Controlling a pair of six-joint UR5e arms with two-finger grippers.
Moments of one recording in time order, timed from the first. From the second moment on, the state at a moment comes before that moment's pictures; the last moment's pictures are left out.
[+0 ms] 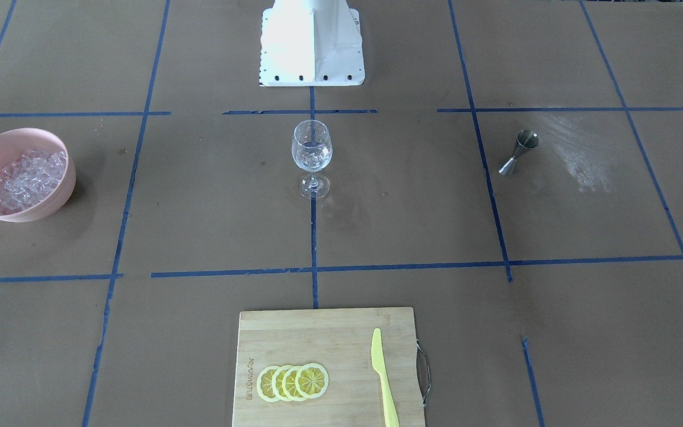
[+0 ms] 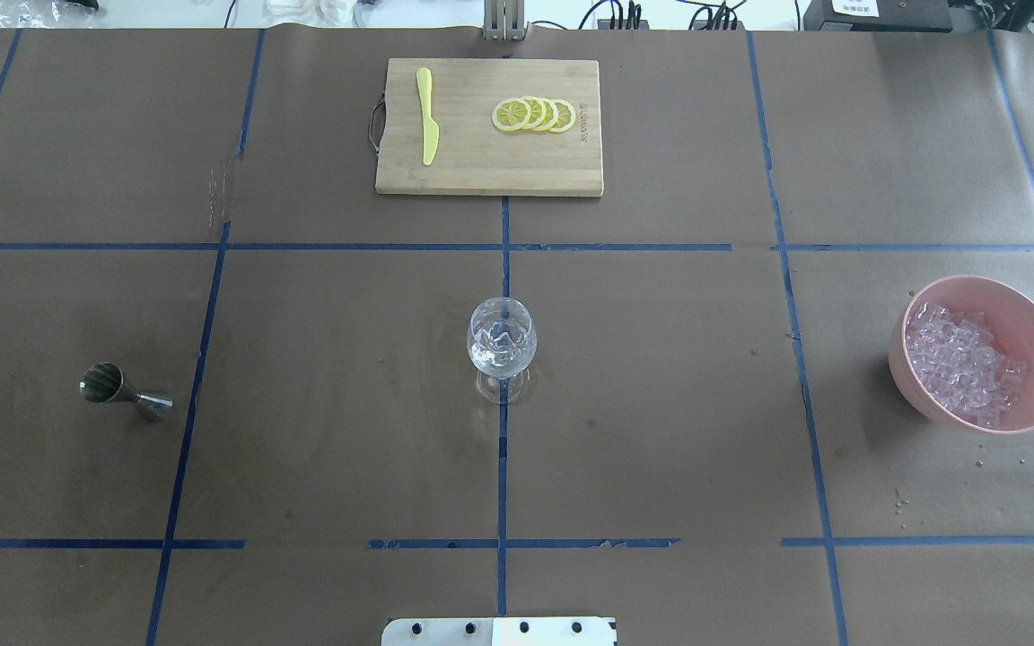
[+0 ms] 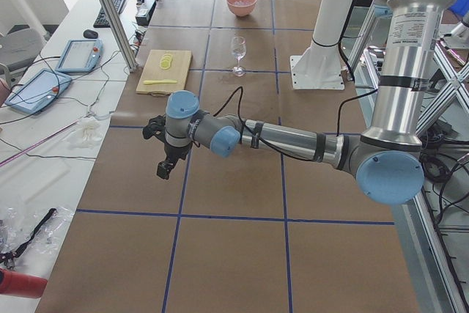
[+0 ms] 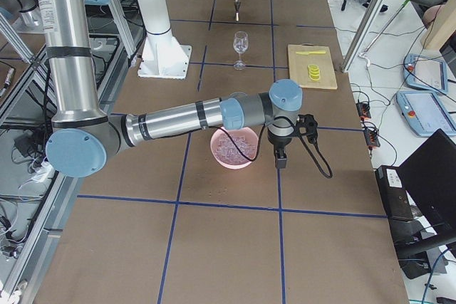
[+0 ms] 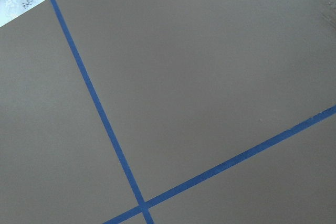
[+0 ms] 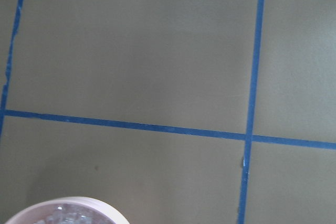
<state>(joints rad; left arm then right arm) -1.40 -1.67 -1.63 -1.86 -2.22 0.03 1.50 -1.48 1.69 -1.59 2.37 0.09</state>
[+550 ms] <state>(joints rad) -1.42 -1.57 -1.62 -1.83 -2.34 0.04 1.54 -1.48 1.63 -1.64 2.34 -0.08</state>
